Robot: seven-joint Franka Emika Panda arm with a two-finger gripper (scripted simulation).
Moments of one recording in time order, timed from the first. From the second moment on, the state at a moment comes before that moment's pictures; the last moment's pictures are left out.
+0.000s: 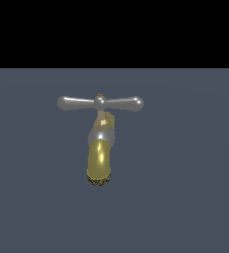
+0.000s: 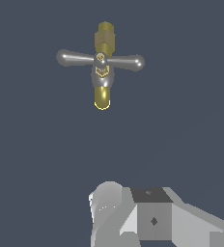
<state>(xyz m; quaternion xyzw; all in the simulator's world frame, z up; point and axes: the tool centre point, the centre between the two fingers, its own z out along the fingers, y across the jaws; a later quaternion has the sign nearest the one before) -0.265 -0.012 0.484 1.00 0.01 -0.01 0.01</state>
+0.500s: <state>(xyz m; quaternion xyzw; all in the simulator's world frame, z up) -0.261 -0.024 0.475 1.00 -0.01 -0.02 0.00</state>
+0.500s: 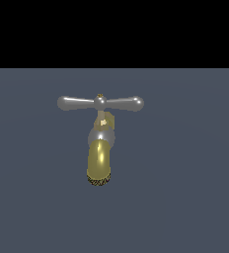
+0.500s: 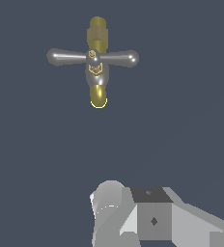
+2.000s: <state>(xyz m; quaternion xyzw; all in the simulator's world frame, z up) -0.187 -0.005 0.442 0.98 -0.17 -0.02 0.01</state>
